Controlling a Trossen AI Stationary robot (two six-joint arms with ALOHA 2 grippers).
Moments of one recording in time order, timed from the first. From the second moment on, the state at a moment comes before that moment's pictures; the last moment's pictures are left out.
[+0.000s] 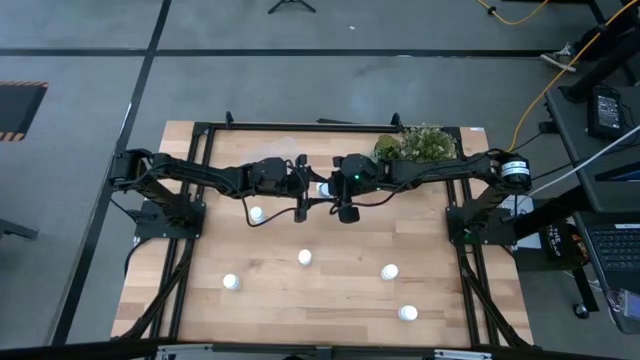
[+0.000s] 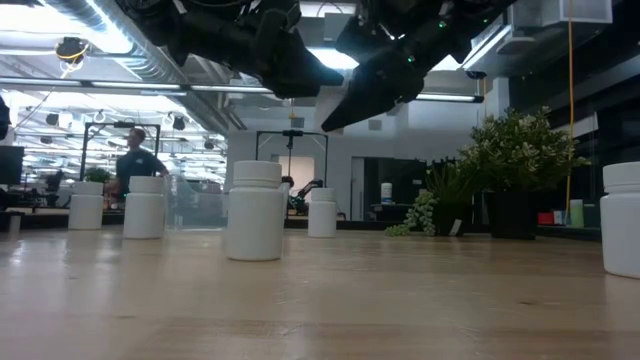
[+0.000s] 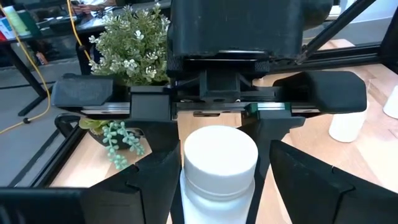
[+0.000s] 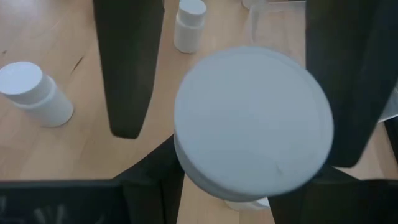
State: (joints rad) left arm 0.12 1.48 0.81 0.39 0.02 0.13; right arm -0.13 1.65 1.09 -0.10 -0.08 -0.33
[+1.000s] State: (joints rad) left arm 0.12 1.48 0.81 0.39 -0.01 0.15; right arm -0.13 1.65 1.10 -0.08 -0.08 -0.32
